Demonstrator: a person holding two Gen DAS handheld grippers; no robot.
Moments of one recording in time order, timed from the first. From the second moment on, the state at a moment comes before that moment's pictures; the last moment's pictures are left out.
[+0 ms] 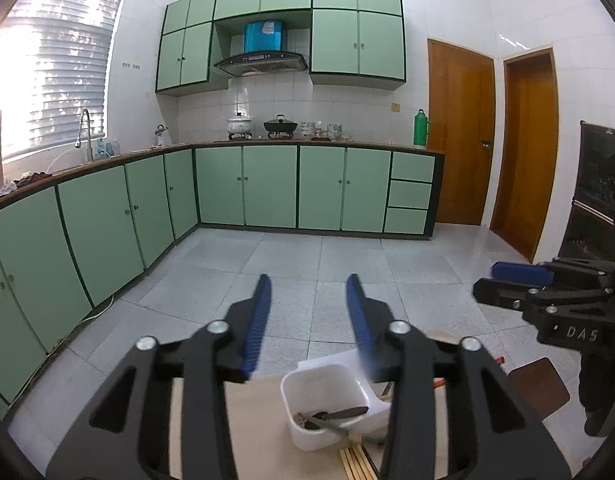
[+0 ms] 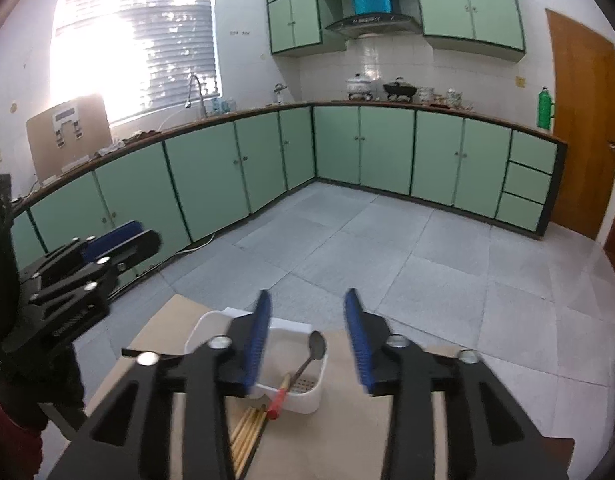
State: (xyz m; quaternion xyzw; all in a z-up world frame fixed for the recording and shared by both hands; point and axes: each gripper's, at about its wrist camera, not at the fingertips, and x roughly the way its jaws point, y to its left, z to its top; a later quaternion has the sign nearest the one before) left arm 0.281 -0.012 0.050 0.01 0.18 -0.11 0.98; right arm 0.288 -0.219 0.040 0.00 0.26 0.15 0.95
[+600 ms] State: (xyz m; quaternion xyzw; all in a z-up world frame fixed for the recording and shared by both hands) left arm 0.159 0.012 -0.022 -0.02 0.26 -0.10 0.96; right arm 0.157 -0.240 -0.024 0.05 0.25 0.10 0.96
